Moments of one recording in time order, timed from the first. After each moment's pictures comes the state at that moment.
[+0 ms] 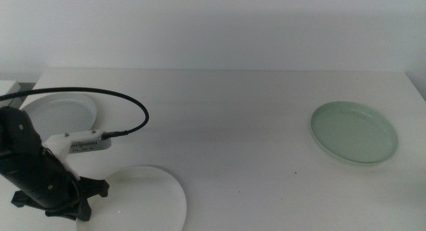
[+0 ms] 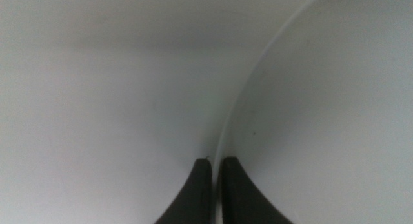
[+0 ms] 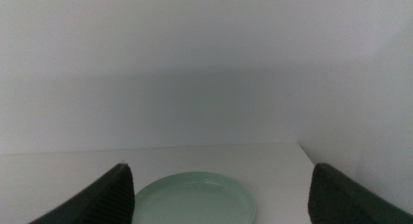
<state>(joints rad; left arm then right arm) -0.03 1.61 -0.74 -0.30 0.74 0.16 -0.04 0.01 0.00 0.07 0.04 -0.04</state>
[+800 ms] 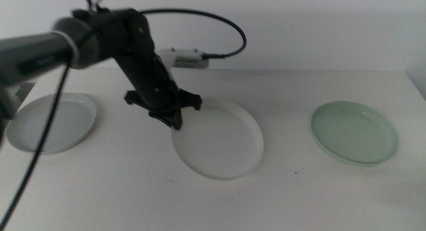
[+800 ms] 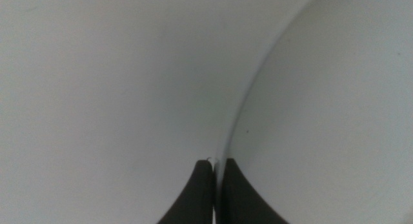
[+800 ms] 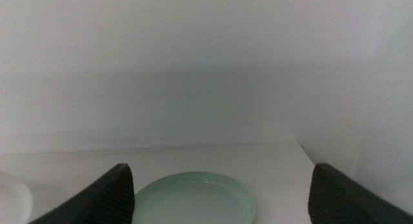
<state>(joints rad) -0.34 2.02 -1.61 -0.26 1.03 0.08 -0.04 0.01 0.00 0.07 0.04 -0.04</state>
